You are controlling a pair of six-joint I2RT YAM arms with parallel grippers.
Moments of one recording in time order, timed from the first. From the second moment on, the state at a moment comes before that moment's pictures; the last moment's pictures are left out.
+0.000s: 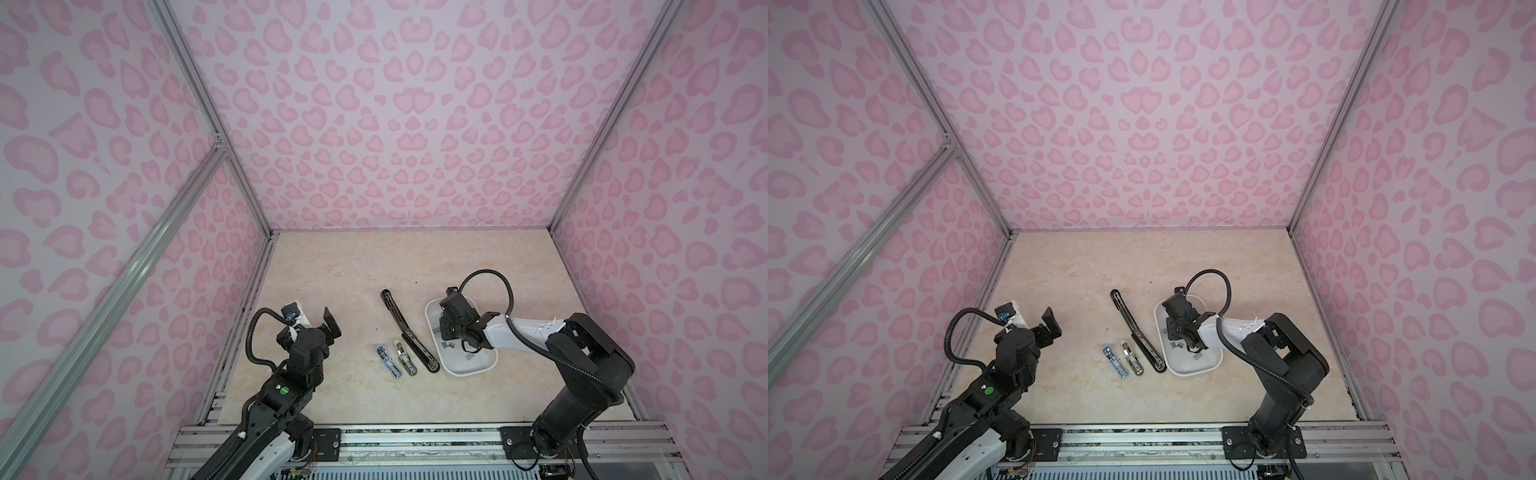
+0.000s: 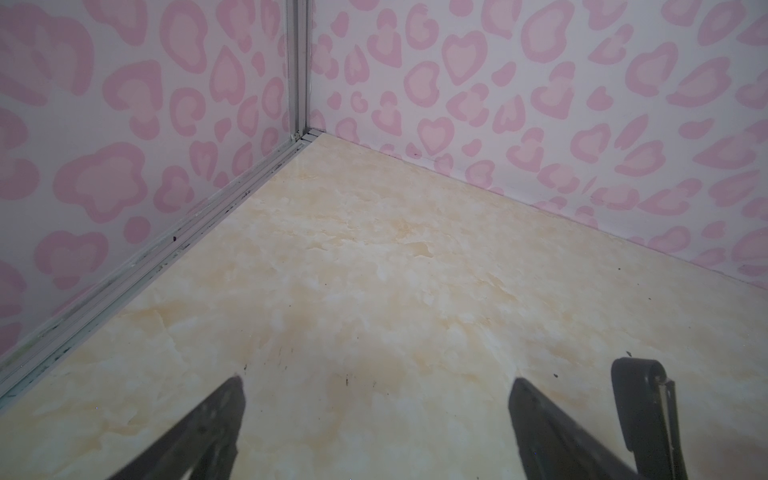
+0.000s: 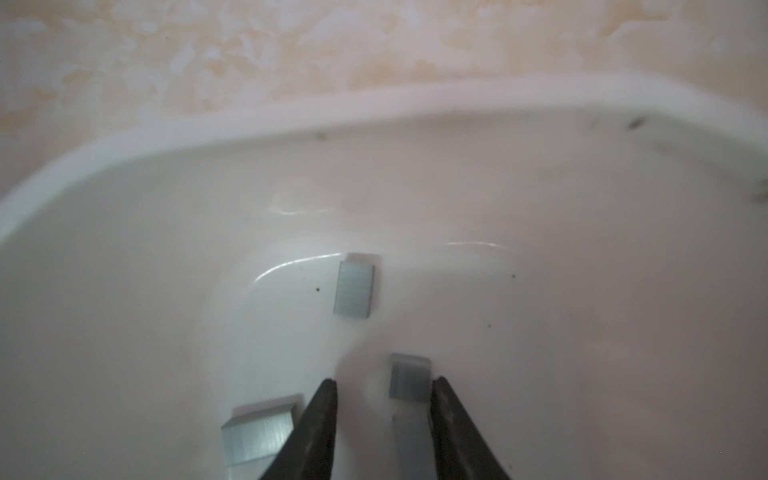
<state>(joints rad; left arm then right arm) -0.50 0.58 0.35 -0.16 -0.70 -0.48 0.67 1.69 0.82 -0.17 0.25 0.48</state>
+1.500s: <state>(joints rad) -0.50 0.60 0.35 -0.16 -0.69 -0.48 0.68 1.65 0.78 -0.20 0.30 0.46</state>
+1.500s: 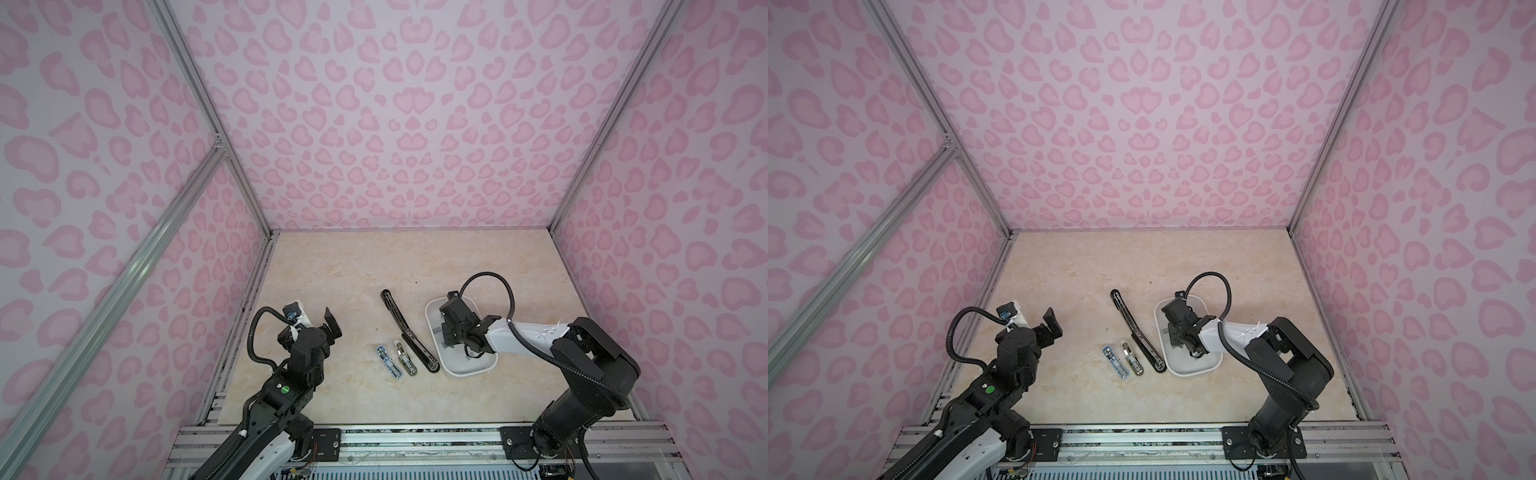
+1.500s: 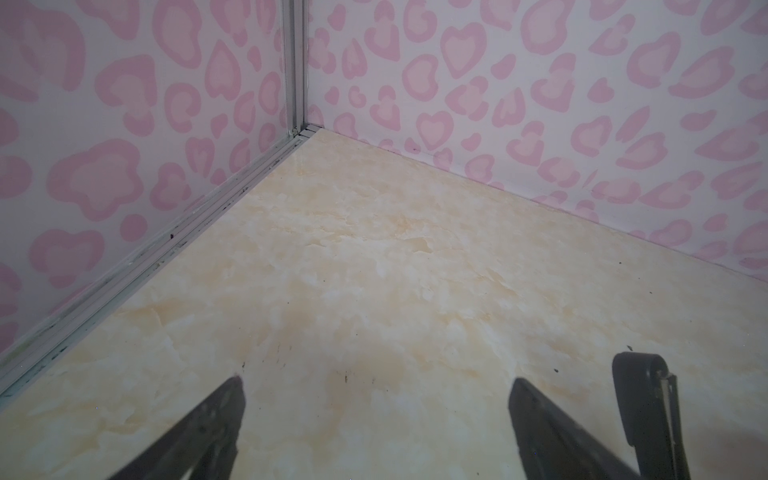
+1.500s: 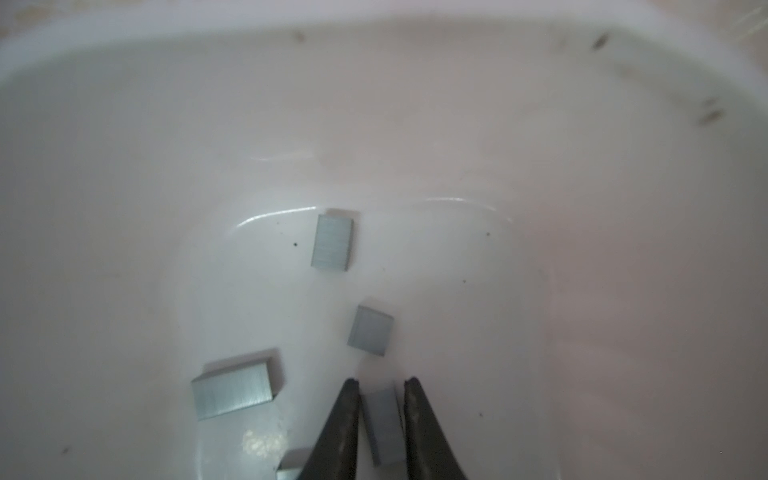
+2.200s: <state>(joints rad) -0.50 0.65 0.36 -0.13 -0.63 -0.47 0.67 1.59 0.77 -0.22 0.28 0.46</state>
